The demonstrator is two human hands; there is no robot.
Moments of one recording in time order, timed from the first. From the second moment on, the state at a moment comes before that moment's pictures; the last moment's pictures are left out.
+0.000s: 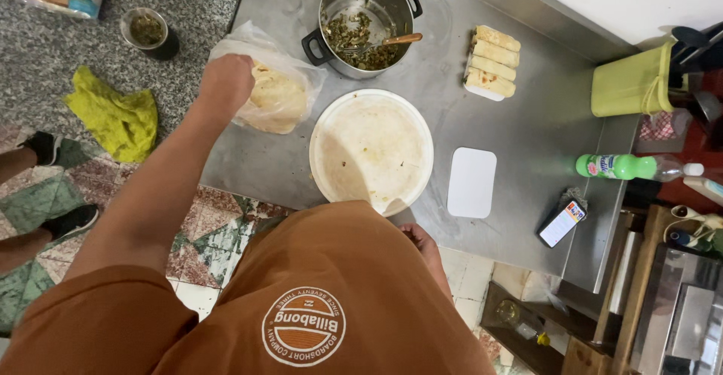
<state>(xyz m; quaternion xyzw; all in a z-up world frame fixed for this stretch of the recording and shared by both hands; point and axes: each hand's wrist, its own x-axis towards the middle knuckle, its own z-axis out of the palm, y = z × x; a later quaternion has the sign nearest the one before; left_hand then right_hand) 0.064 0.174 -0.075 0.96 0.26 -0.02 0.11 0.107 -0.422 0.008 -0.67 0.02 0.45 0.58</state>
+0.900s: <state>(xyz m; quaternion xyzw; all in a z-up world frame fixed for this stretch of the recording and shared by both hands) 0.074 0.040 0.079 0.71 0.16 0.06 0.68 0.141 -0.302 0.067 -0.64 -0.04 0.41 0.65</state>
